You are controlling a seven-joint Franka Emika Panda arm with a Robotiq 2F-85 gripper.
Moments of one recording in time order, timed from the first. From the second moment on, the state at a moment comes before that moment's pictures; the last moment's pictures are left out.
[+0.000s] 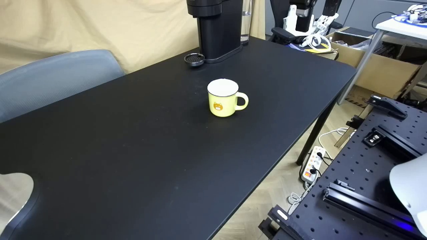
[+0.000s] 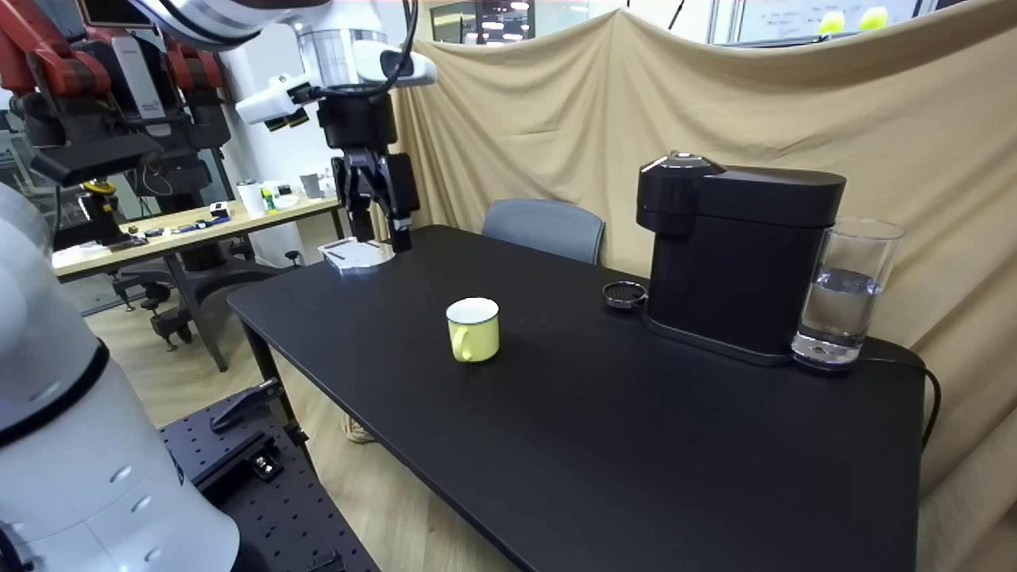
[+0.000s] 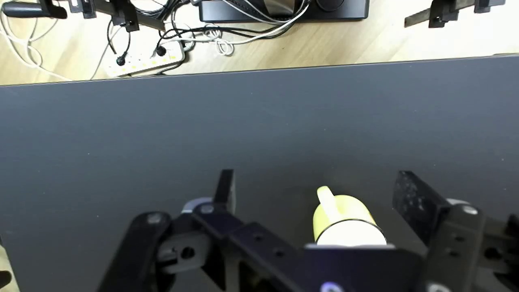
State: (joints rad) arm 0.00 -0.69 0.11 -2.76 -0.02 2.03 0.11
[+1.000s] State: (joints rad) arm -0.07 -0.35 0.03 -2.69 -0.06 2.47 0.09
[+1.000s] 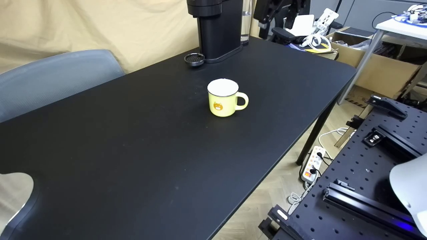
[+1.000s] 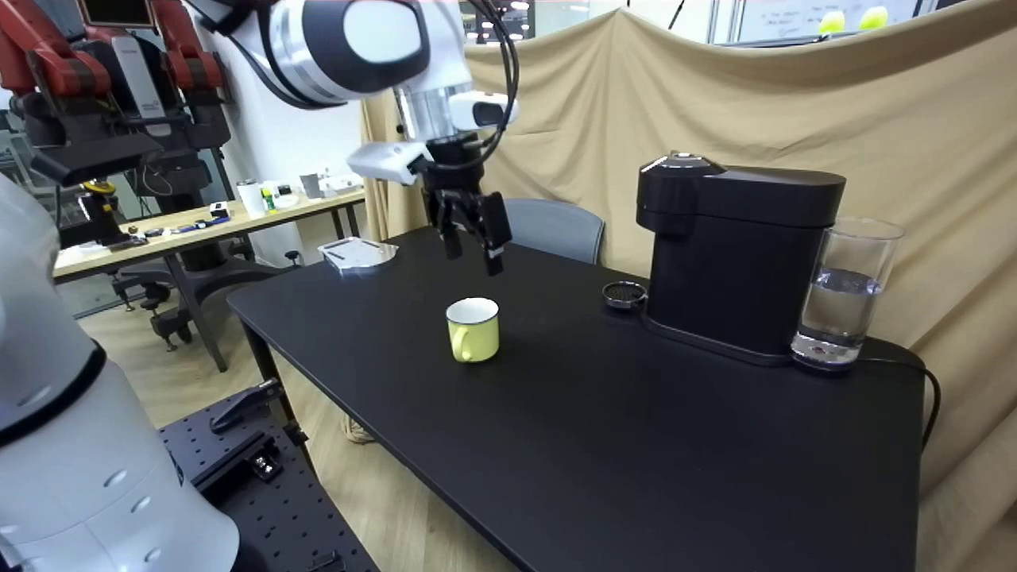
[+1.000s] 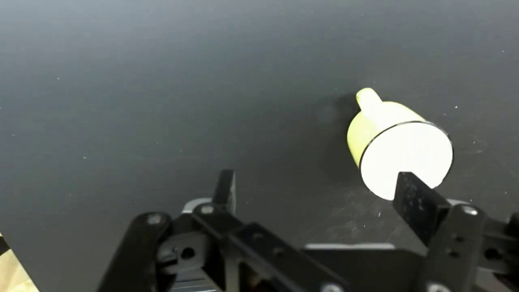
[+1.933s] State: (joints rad) arm 0.01 0.07 0.03 -2.45 -0.07 2.54 0.03
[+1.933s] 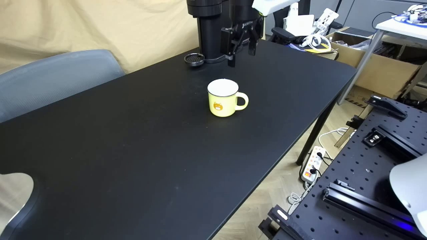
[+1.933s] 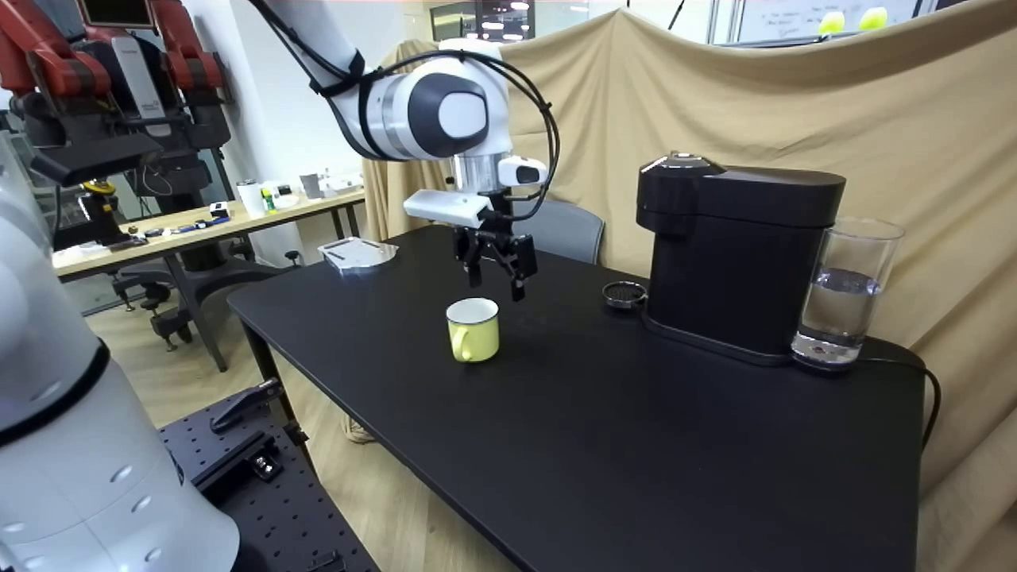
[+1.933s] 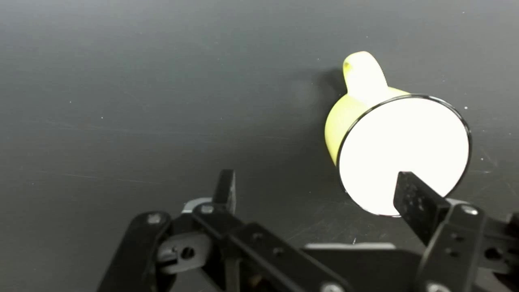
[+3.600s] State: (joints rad) arm 0.03 0.34 0.10 -2.34 0.03 2.65 -0.14
